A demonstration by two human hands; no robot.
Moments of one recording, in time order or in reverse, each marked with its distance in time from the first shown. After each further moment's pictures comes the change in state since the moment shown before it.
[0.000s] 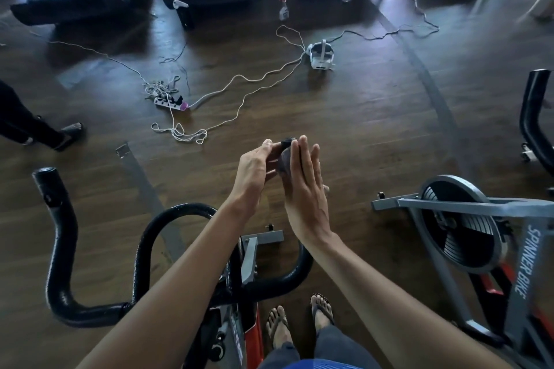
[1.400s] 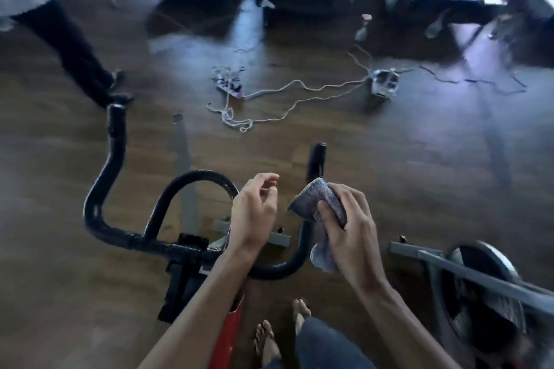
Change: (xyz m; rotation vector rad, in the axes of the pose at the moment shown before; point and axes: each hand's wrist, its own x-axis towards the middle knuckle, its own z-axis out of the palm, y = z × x) left_hand -0.100 -0.032 0.012 0.524 0.560 0.237; right_hand -0.027 -0.015 -0.119 0.322 -0.235 0.048
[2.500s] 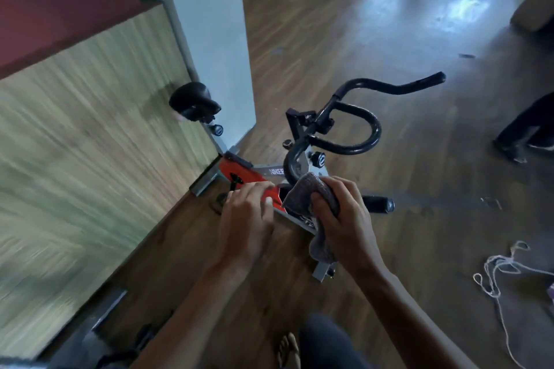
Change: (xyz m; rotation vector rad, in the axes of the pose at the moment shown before) left_hand -0.056 0.164 0.256 0.378 1.541 -1.072; right_hand 0.213 0.038 -0.053 0.329 -1.787 -0.945
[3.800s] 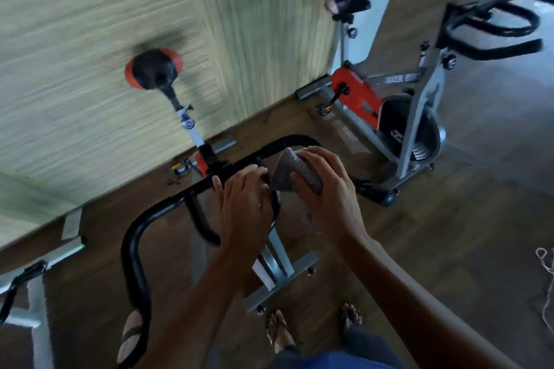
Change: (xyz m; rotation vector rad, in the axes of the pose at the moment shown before) left_hand -0.574 -0.096 -0.199 0.175 0.340 -0.378; right_hand -0.504 -0.123 0.128 -0.038 -0.416 -0.338
